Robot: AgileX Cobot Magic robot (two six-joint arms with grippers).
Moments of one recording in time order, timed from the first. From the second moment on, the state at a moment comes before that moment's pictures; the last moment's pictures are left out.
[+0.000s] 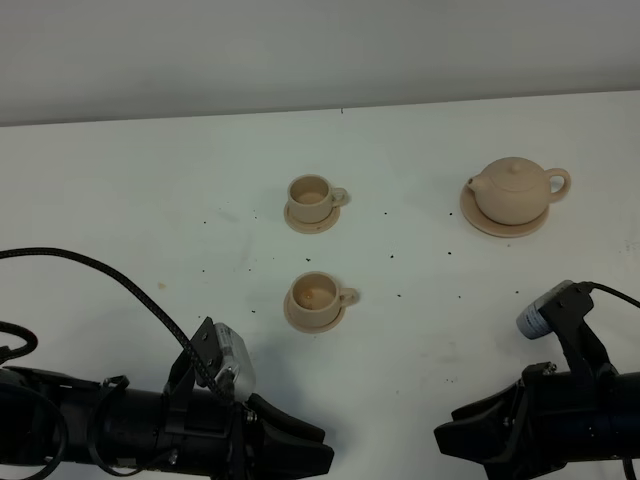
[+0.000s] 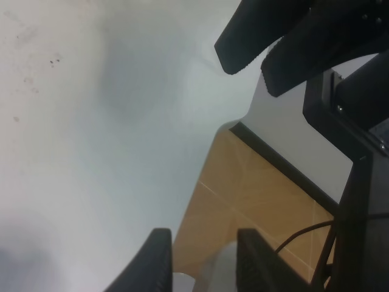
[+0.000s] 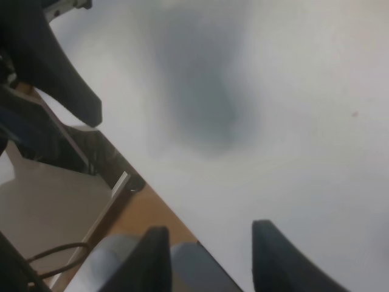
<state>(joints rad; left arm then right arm) -0.37 1.69 -0.35 -1.76 0.87 2.09 0.47 1.39 -0.34 1.62 0.67 -1.63</state>
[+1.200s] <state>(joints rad) -0.37 1.19 -0.37 -1.76 0.33 1.68 0.47 1.40 -0.41 1.62 0.56 -1.63</state>
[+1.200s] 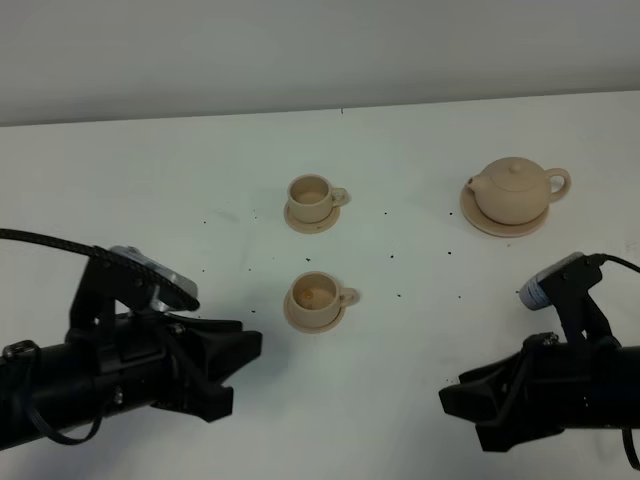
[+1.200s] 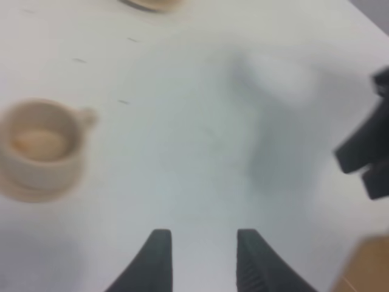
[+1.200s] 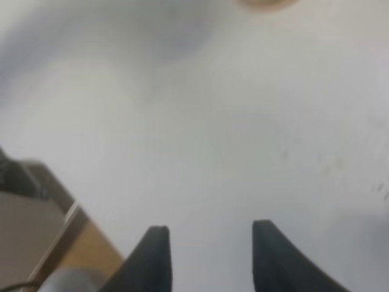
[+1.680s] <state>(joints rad) -0.37 1.04 -0.45 -1.29 0.11 1.10 0.47 1.40 -0.59 1.52 0.43 -1.62</state>
